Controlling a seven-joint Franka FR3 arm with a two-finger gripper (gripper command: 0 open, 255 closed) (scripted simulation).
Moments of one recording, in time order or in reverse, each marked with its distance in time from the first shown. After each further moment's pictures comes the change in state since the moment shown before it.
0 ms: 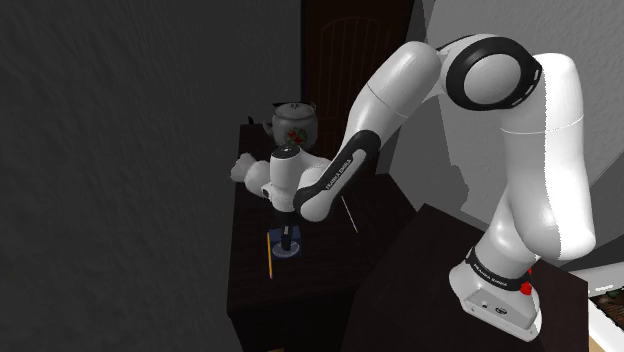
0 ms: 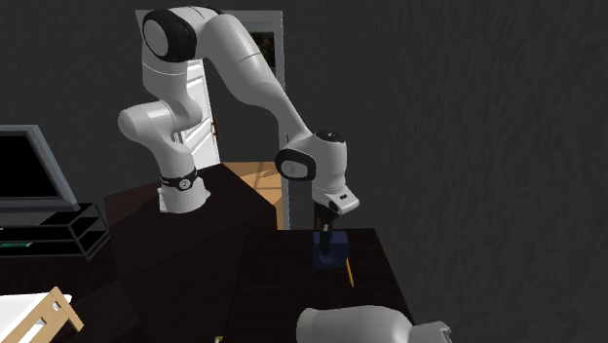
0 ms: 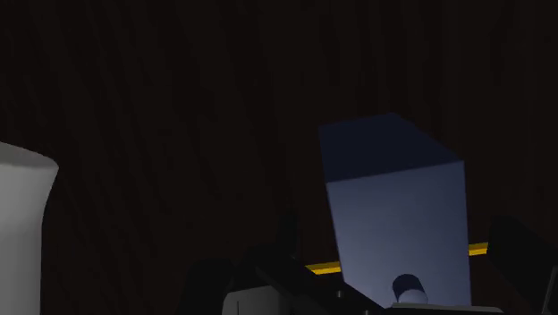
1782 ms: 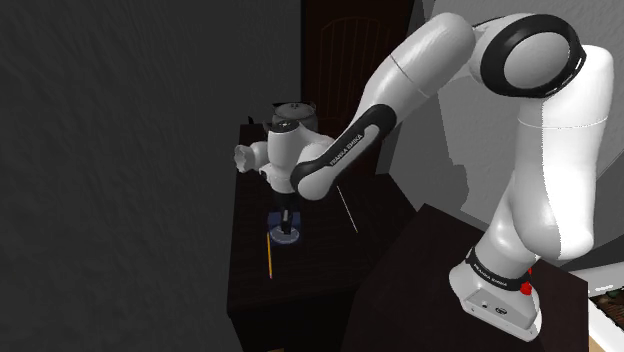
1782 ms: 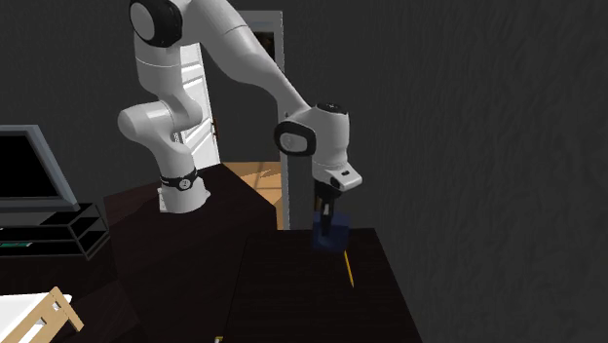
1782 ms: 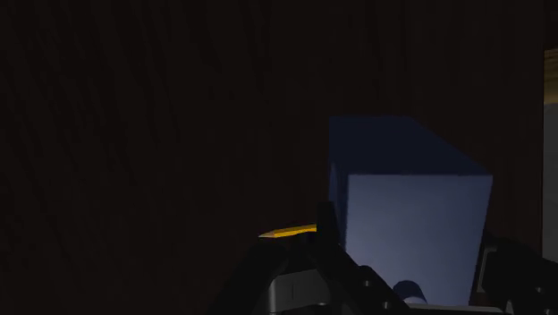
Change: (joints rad) arm -0.030 -0.146 0.038 -0.009 0.054 -0.142 -0.040
